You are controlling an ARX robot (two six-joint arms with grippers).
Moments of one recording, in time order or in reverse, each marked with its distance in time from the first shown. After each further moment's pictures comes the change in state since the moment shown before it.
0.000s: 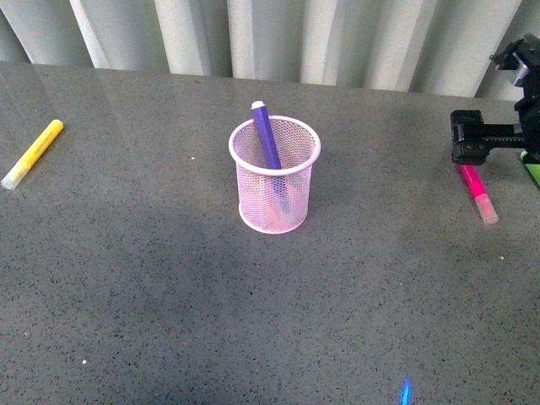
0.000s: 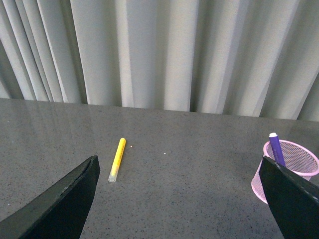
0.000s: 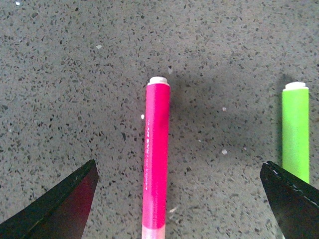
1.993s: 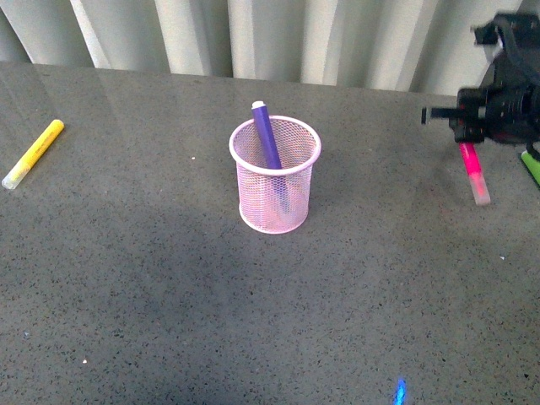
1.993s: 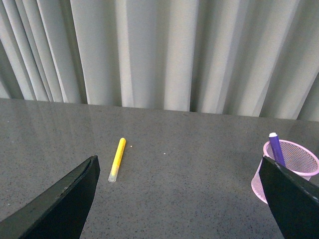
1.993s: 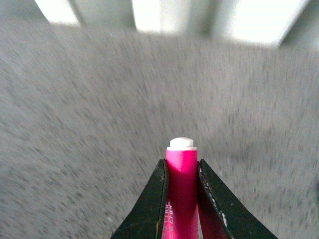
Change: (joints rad) left arm 0.000 0.000 0.000 0.000 0.000 0.000; right arm 0.079 -0.027 -0.145 0.540 -0.033 -0.008
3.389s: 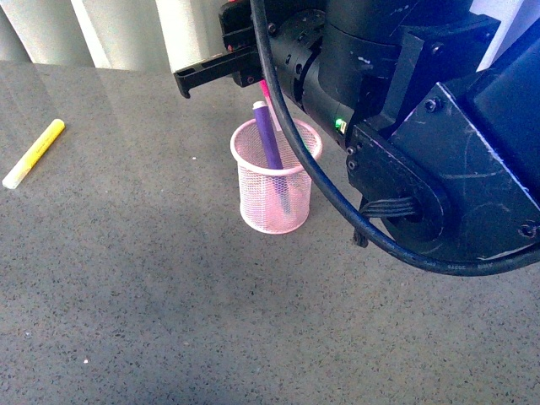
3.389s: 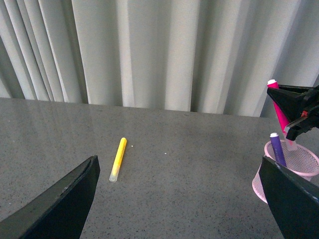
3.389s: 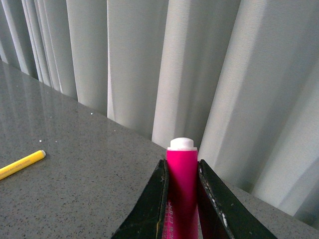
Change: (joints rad) left arm 0.000 0.000 0.000 0.000 0.000 0.000; right arm 0.473 0.074 -0.069 0.727 0.055 -0.119
